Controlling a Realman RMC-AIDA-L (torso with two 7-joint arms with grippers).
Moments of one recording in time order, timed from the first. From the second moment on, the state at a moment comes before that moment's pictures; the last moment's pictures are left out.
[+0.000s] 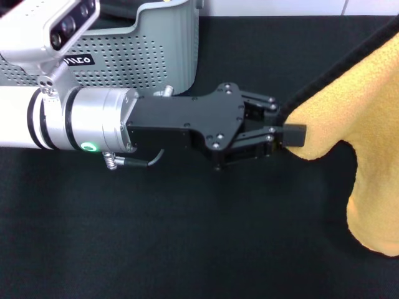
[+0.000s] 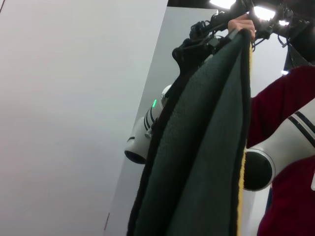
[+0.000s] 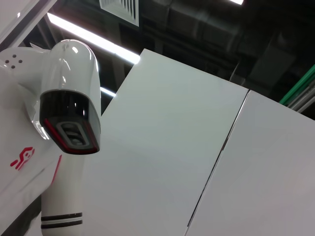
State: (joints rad) left arm -0.70 -2.10 1.02 0.45 1.54 1.87 -1.32; right arm 0.63 1.79 -0.81 -0.85 -1.01 -2.15 1.27
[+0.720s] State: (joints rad) left arm -0.66 -2.02 0.95 0.47 1.52 1.90 -1.55; right arm 0.57 1.84 -0.82 -0.75 -1.02 -2.15 1.27
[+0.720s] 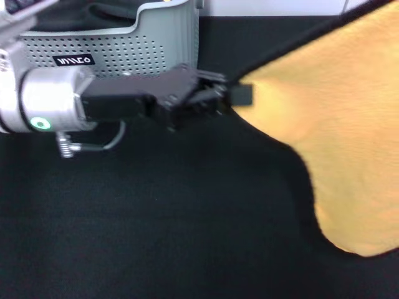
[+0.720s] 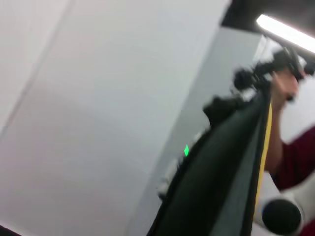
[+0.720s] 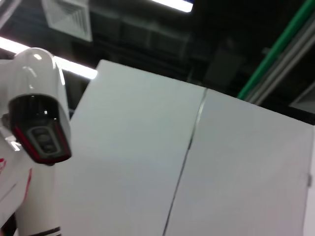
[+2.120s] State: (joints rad) left arm -0.35 -1.64 1.26 1.03 1.27 2.04 -1.83; right arm 0.32 2.02 -1.37 -0.68 -0.90 -2.15 1.40
